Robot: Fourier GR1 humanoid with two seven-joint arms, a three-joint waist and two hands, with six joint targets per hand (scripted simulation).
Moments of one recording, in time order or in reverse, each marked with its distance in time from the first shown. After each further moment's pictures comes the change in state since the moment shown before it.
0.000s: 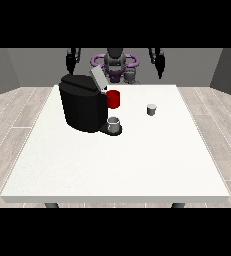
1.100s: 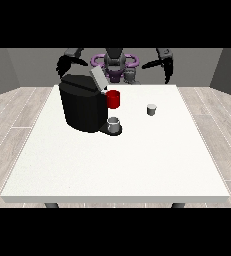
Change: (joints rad) left arm -0.193 0.192 0.115 0.161 -0.028 -0.121 -0.049; right arm -0.025 0.053 -0.072 0.011 -0.009 -0.085 -0.085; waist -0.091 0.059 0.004
